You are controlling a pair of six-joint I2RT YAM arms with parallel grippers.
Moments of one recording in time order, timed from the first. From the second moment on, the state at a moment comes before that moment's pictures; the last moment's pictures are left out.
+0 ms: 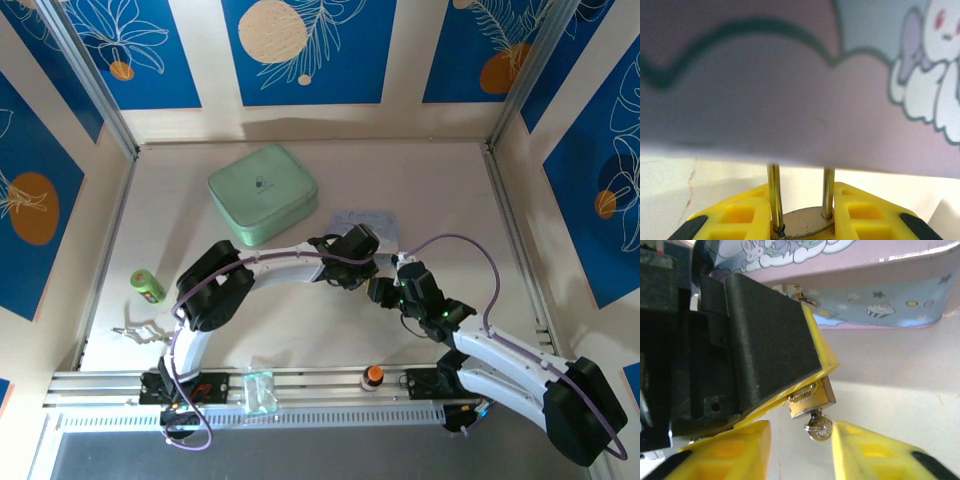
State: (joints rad) left arm -1.00 2.05 1.43 -0.34 0.06 -1.48; right arm 0.62 0.86 0.27 -0.09 0.03 0.63
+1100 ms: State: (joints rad) left arm -0.94 1.95 1.26 -0.16 0.10 -1.53; right arm 0.35 1.21 0.19 0.47 -0.45 0.86
